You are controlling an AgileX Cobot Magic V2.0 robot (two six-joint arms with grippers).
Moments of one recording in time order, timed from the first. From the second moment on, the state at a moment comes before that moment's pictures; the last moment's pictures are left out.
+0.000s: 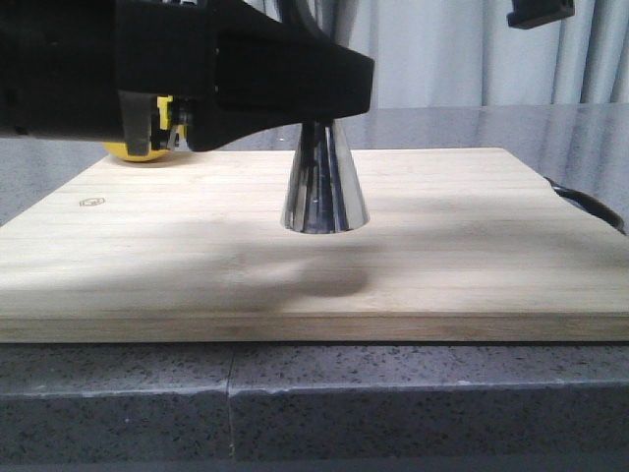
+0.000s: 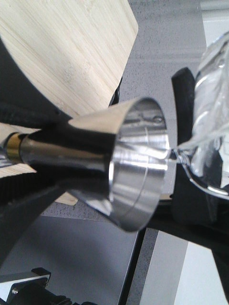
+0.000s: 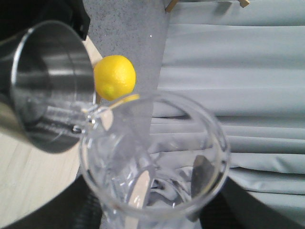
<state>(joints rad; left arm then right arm) -0.66 1.43 -0.57 0.89 -0.88 -0.76 0.60 1.15 -0.86 -1.80 -0.26 0.22</state>
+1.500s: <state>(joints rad) -0.66 1.43 -0.57 0.89 -0.88 -0.76 0.60 1.15 -0.86 -1.84 -0.26 0.22</state>
